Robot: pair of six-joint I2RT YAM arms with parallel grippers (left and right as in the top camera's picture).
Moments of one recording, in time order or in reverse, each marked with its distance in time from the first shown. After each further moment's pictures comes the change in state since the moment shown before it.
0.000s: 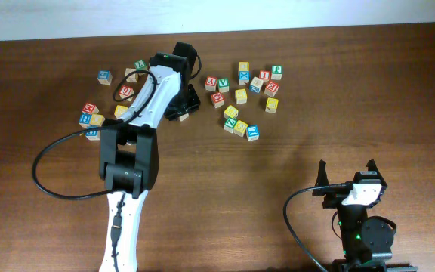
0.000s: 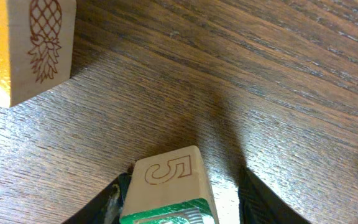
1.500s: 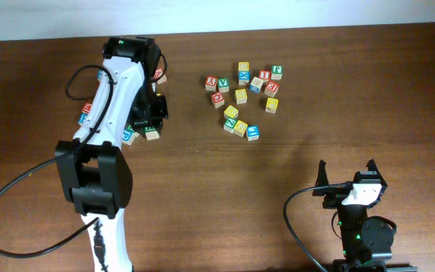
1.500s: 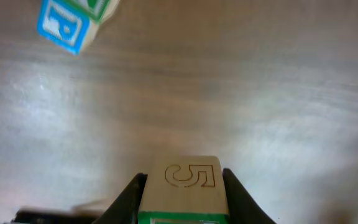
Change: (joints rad) left arm 0.114 -0.278 -0.069 -0.486 0.058 0.352; right arm 0.000 0.000 0.000 0.000 0.000 0.001
